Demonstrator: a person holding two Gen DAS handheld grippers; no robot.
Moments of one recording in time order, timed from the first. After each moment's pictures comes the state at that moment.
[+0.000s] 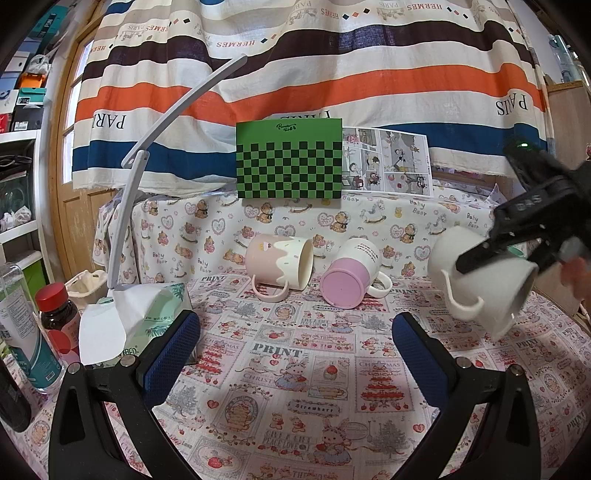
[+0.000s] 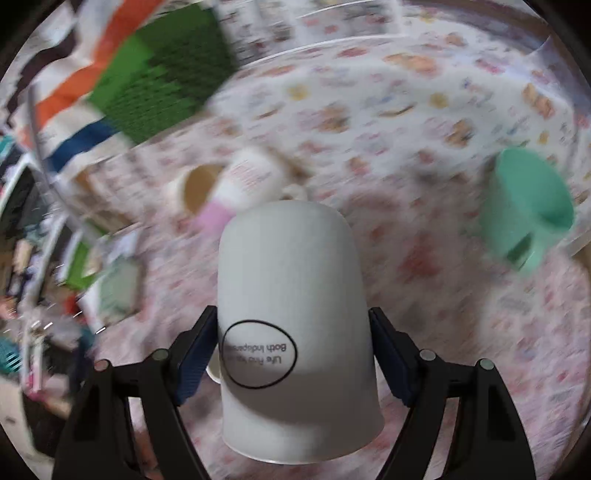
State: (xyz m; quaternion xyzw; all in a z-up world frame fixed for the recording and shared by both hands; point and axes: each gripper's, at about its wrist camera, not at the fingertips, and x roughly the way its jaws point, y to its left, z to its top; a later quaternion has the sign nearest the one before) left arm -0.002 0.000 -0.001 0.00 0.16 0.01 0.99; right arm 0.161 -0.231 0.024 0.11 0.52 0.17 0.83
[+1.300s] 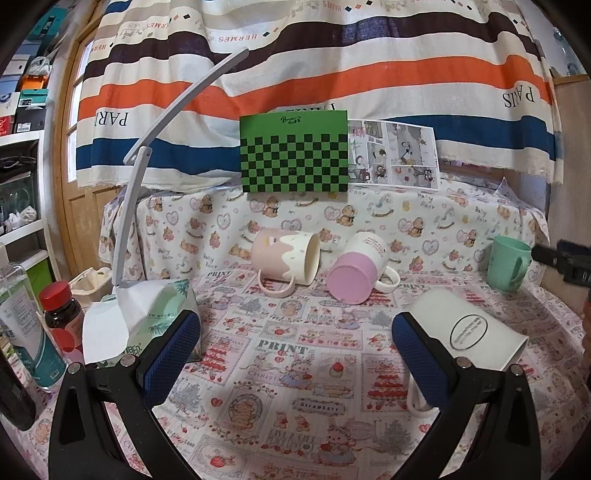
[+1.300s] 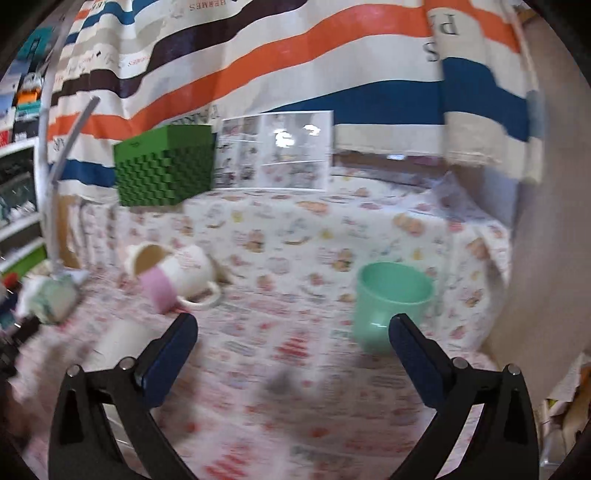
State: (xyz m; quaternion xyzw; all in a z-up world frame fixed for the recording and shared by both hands) left arm 0.003 -0.001 -0.001 0.00 0.17 0.02 0.99; right arm 0.070 -0.295 0.015 -0.04 0.20 0.05 0.98
